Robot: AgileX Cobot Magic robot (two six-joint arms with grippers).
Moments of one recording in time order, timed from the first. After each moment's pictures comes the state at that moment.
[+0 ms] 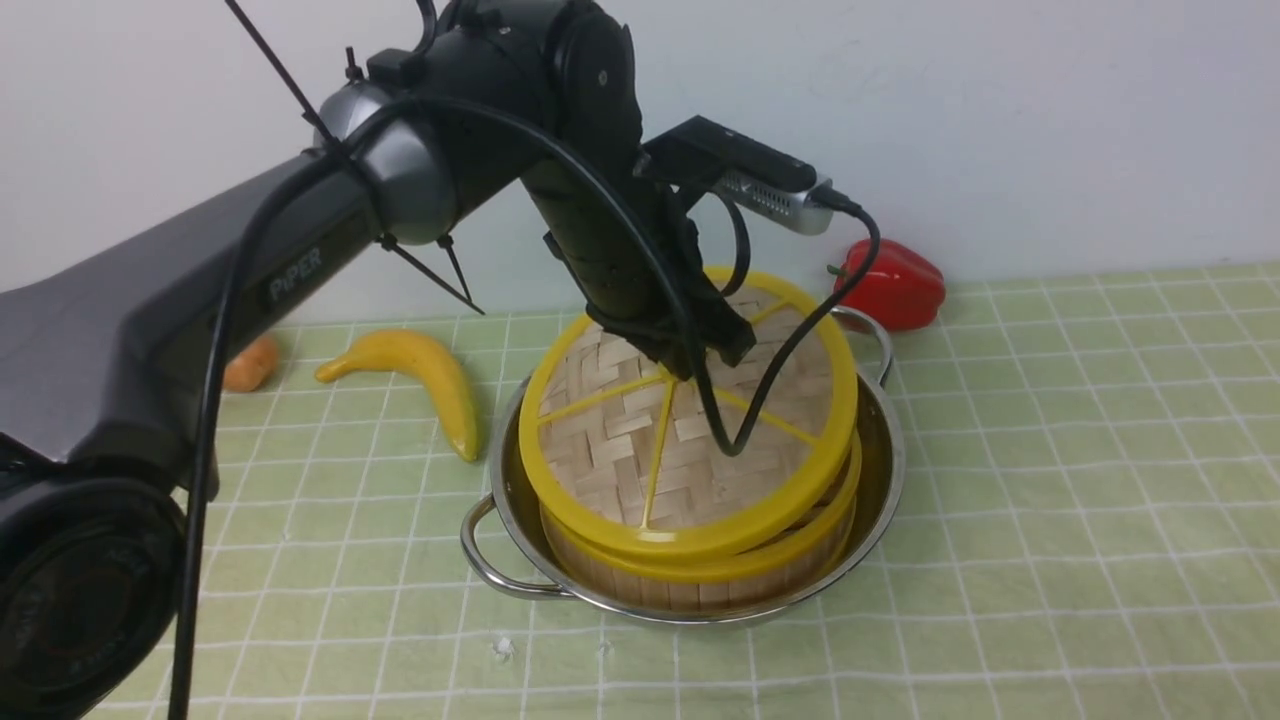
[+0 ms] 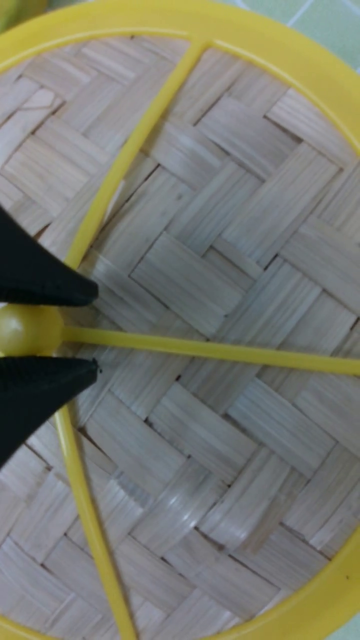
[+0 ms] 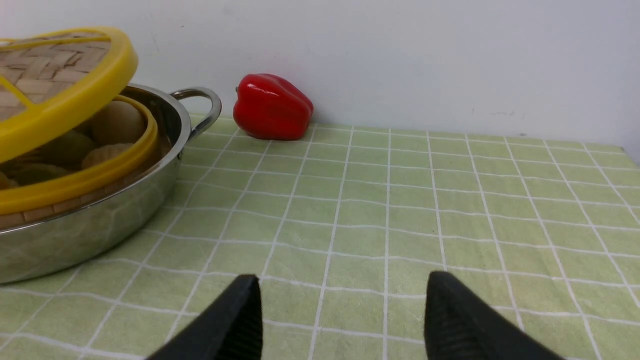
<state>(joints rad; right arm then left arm) 0.09 0.00 0.01 0.02 0.35 0.05 -0.50 2.09 -1.94 -0.10 1.17 0.29</state>
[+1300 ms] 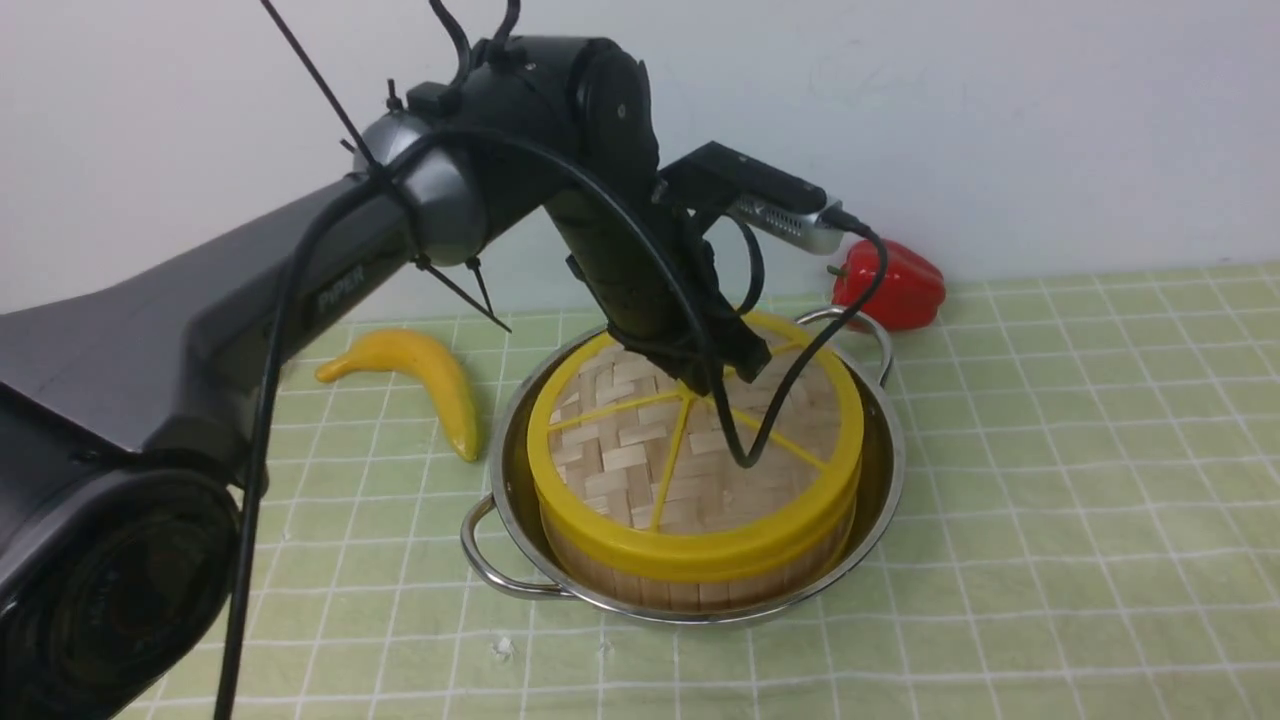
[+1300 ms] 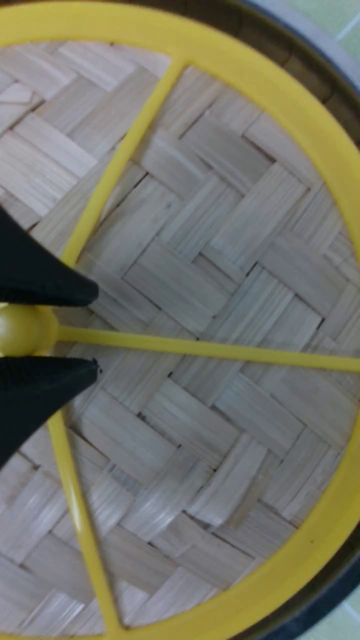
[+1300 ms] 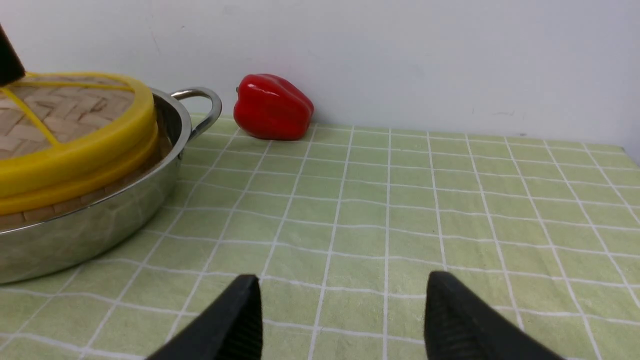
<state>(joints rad) 0.09 0.00 0.01 0.02 0.35 0.05 -0.50 2.16 -1.95 -0.13 1.12 0.31</state>
